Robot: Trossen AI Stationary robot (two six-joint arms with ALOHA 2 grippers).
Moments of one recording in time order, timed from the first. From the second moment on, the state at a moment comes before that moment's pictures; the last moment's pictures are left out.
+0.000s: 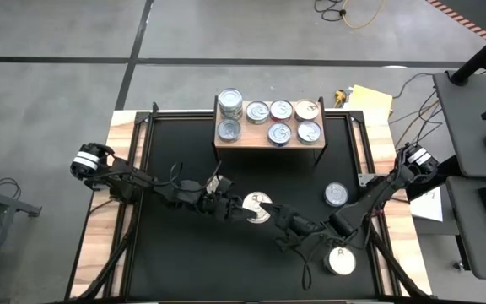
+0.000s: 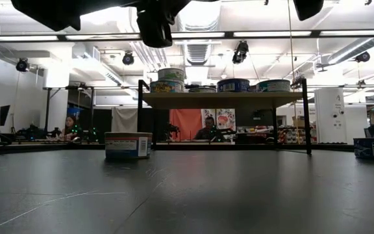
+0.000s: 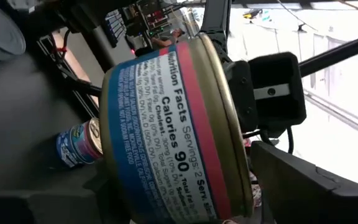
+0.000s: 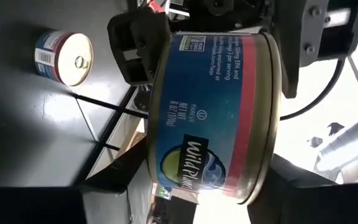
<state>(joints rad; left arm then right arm) -0.27 1.62 0.77 1.00 -0.05 -1.18 0.61 1.62 1.12 0.06 1.13 -1.37</state>
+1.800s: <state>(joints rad) -0.07 1.11 0.82 -0.07 -0.45 0.01 -0.19 1.23 1.11 -0.45 0.80 -0.39</state>
